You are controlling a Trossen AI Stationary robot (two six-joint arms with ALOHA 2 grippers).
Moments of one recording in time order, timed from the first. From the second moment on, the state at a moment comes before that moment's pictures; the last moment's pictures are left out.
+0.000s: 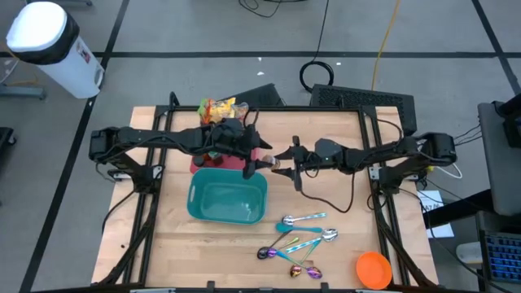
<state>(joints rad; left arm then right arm) 0.18 1.53 1.11 0.01 0.21 -0.01 -0.11 1.42 0.62 0.66 -0.13 0.03</state>
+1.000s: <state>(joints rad) 0.20 1.52 1.11 -0.04 0.34 -0.06 -0.11 1.41 0.62 0.67 -0.10 -0.01</state>
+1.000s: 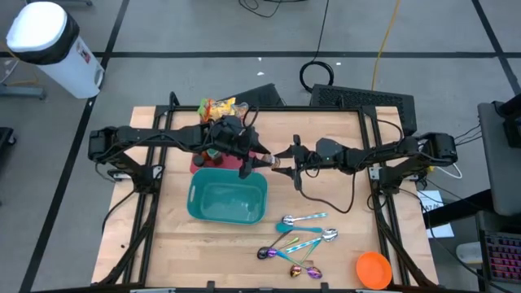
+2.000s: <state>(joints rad) 0.21 1.21 1.10 -0.56 0.06 -0.03 -0.11 1.40 0.62 0.72 -0.10 -0.03</state>
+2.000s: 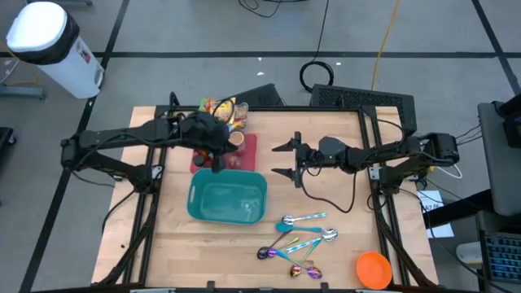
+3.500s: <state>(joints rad) 0.00 0.60 0.33 0.01 -0.11 -0.35 0.48 1.37 0.75 -0.40 0.24 0.39</state>
